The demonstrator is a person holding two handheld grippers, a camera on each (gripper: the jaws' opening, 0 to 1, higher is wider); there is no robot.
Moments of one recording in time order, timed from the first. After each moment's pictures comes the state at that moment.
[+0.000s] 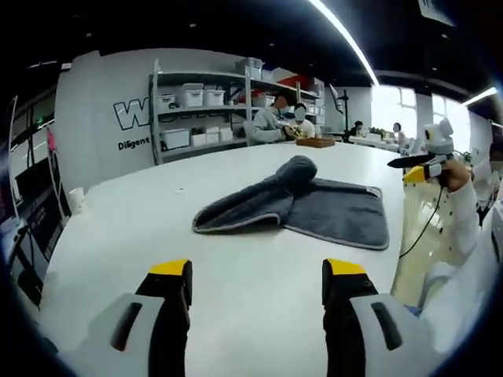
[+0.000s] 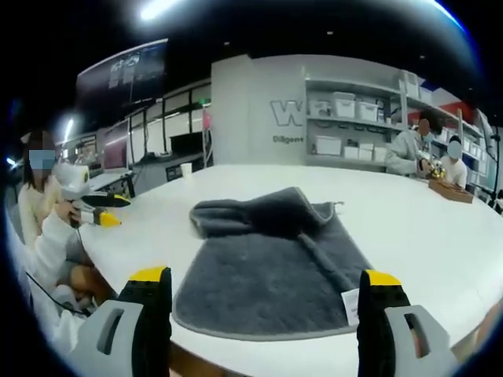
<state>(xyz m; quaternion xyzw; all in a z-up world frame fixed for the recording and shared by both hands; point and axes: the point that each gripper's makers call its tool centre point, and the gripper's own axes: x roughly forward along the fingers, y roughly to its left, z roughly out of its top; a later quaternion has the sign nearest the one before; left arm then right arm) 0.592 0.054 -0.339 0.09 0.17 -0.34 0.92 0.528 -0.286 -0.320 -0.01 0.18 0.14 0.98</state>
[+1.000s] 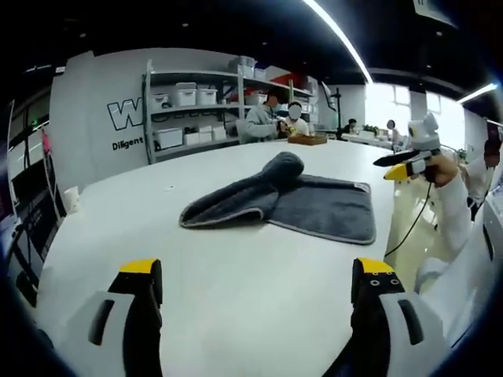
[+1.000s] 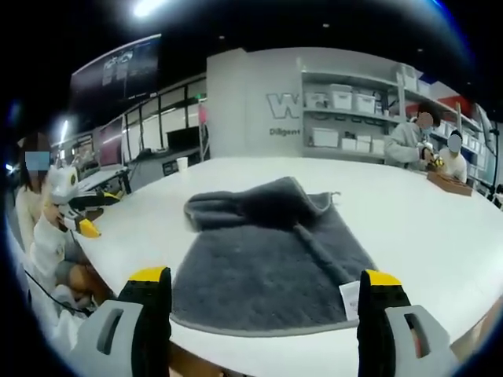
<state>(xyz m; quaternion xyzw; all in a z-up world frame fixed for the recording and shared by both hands) 0.570 0.047 -0.343 0.08 0.17 -0.35 0.92 0.531 -0.296 -0.333 0.00 0.20 0.12 0.97</state>
